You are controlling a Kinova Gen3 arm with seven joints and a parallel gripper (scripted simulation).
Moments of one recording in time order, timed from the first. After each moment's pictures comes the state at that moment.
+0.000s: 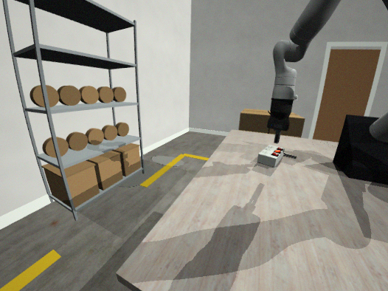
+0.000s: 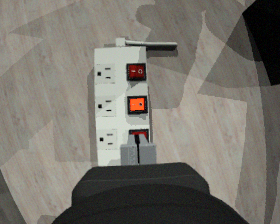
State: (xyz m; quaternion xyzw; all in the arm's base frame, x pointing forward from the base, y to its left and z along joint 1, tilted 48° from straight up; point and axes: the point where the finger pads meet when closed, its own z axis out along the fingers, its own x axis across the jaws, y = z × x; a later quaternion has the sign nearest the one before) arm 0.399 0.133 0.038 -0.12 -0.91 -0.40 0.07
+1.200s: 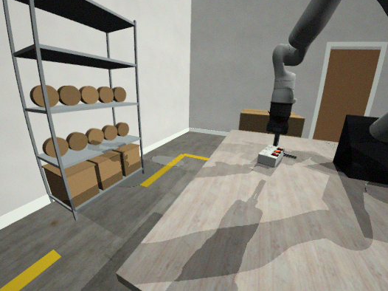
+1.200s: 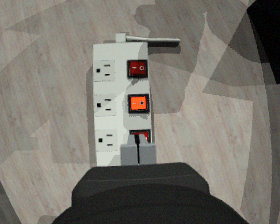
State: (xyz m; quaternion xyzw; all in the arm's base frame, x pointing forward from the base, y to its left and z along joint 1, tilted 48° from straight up) arm 0.399 0.143 0.029 -0.12 -0.91 -0.40 0.07
